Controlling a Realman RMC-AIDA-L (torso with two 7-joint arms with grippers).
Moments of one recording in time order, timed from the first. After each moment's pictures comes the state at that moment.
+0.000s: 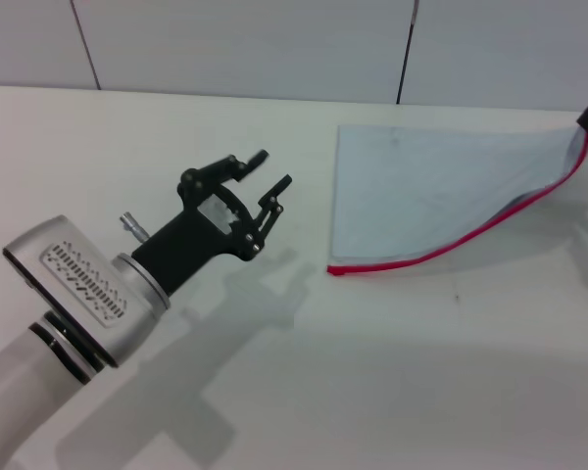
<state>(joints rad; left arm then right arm) -0.57 -2.04 0.06 -0.25 1.81 1.33 0.25 0.57 2.03 -0.10 -0.19 -1.75 -1.26 1.07</state>
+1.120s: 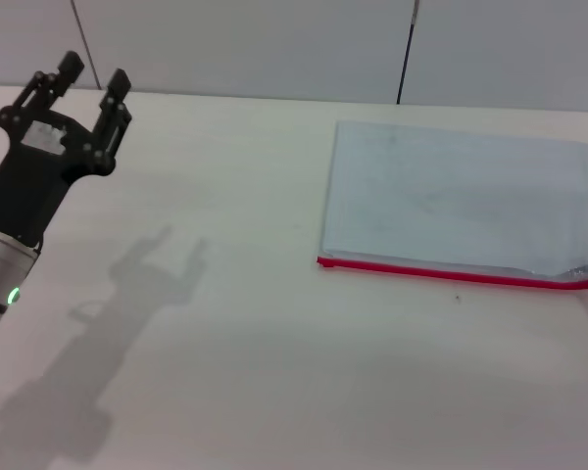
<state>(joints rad) -0.49 -2.02 0.05 -0.11 1.55 1.59 -0.15 0.45 2.04 0.17 0.15 -1.72 -1.56 0.10</state>
